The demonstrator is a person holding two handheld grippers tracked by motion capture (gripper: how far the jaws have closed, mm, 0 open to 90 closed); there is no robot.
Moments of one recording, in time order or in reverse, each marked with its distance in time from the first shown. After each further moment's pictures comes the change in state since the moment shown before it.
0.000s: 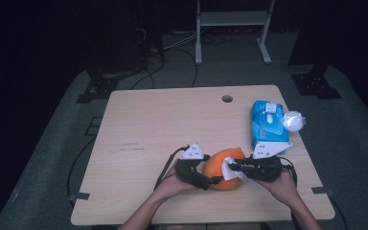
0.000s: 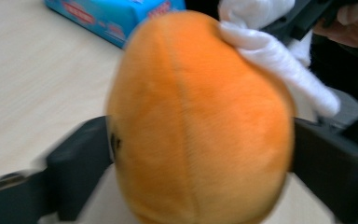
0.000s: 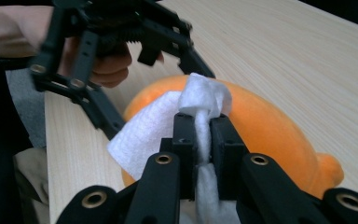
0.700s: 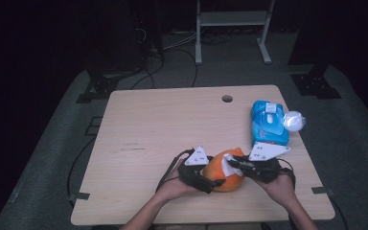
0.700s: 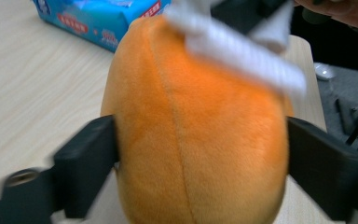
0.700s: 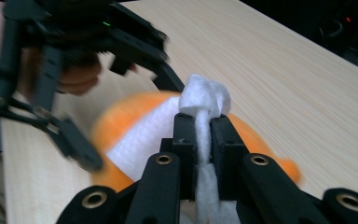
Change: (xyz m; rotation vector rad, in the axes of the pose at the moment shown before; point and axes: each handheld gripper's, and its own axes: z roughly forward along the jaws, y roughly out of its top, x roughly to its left) left arm -0.013 0.006 0.004 0.019 0.032 0.088; right arm 0.013 0.009 0.002 -0.007 -0.134 -0.068
